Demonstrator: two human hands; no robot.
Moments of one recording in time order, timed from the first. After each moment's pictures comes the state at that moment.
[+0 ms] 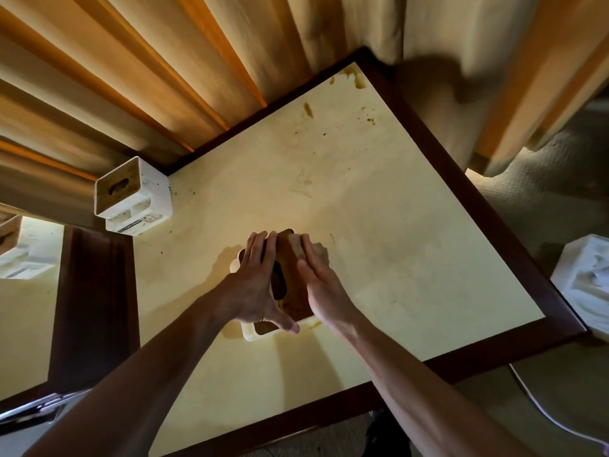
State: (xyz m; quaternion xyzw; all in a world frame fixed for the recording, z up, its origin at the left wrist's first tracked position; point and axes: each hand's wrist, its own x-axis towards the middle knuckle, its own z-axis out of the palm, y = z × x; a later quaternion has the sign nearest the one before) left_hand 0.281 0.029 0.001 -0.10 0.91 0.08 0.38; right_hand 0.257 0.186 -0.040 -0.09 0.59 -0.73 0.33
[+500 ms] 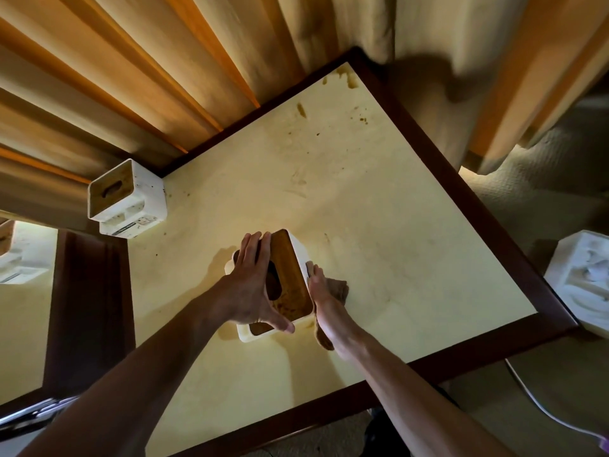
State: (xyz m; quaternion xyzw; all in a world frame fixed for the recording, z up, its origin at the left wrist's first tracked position) left_hand 0.282 0.029 -0.001 -0.12 0.92 0.09 0.37; right_hand 0.285 0.192 -0.084 0.00 0.54 -0.69 0.48
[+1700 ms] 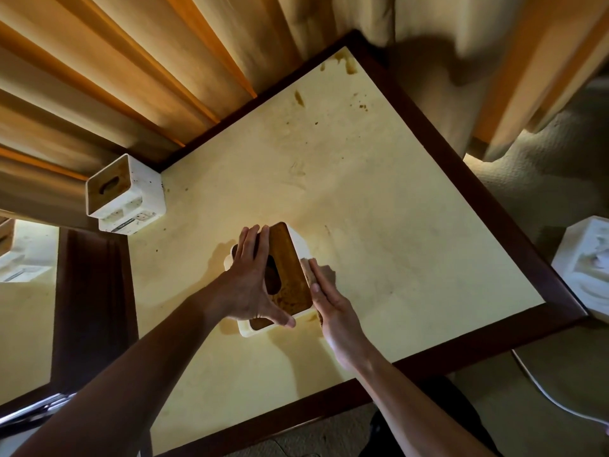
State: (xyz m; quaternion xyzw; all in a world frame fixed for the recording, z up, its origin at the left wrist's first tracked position) left_hand 0.283 0.025 -0.007 -0.11 0.91 0.10 0.38; right_hand 0.308 0.208 -0.085 -0.01 0.48 -0.79 0.38
